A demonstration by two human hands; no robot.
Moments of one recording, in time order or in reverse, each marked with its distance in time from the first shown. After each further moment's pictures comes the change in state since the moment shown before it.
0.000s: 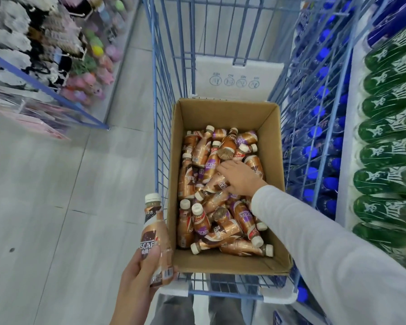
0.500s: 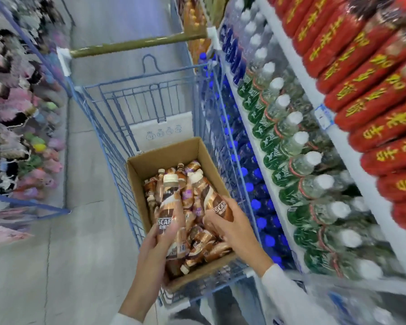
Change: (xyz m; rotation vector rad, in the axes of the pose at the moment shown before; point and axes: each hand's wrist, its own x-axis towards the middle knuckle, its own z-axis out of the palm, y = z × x) left_hand -0.048 0.079 0.060 0.300 -0.499 0.226; right_hand -0.239 -0.156 -0.086 1.613 0.848 0.677
